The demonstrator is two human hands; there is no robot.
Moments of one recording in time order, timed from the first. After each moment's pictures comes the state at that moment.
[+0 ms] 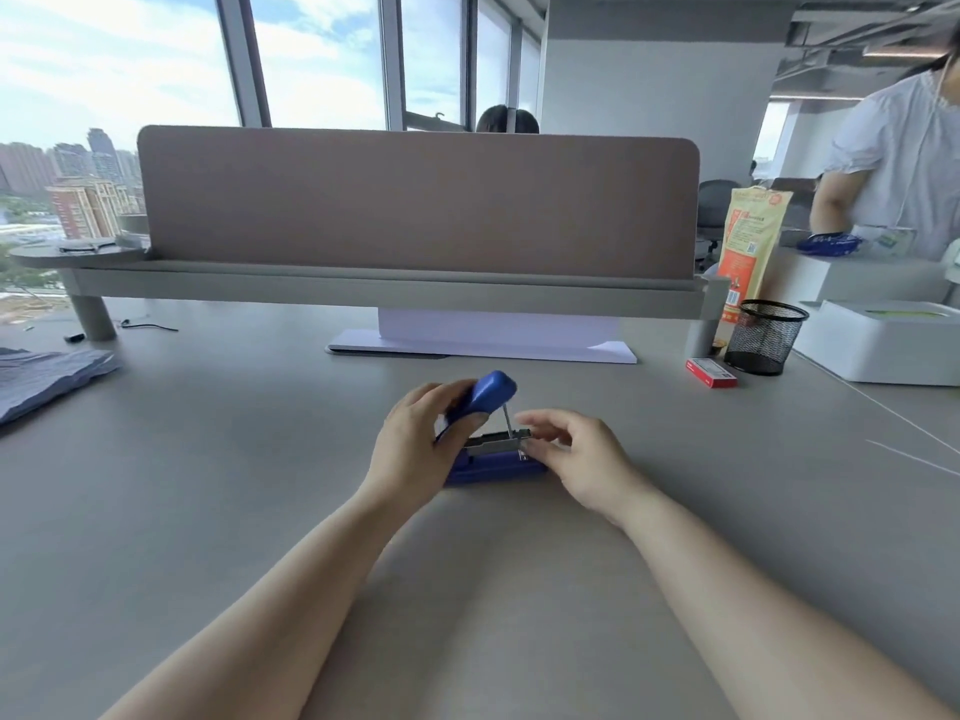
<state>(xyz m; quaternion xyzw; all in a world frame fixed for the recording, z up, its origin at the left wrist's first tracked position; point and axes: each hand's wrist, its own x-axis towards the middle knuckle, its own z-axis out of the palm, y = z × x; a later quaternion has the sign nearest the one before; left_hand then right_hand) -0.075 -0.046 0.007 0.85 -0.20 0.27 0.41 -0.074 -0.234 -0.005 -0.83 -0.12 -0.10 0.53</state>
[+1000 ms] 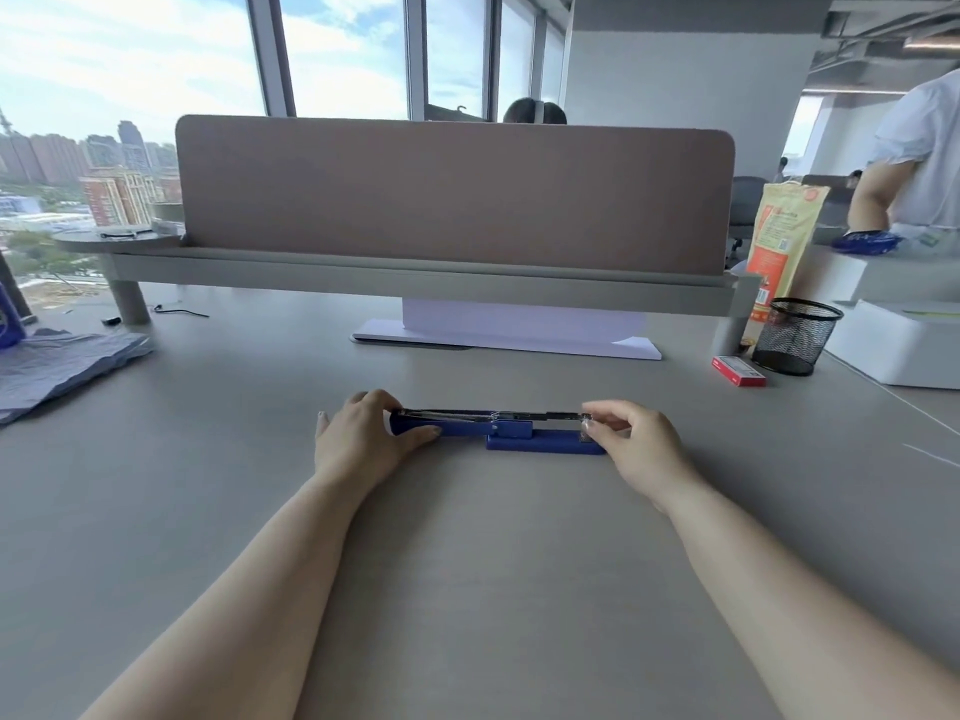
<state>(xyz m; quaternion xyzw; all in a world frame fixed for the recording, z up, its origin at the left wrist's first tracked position) -0.052 0.023 -0.010 0.95 0.05 0.15 0.27 -0.061 -0.263 -0.016 -0.85 -0.04 -0.16 0.50</state>
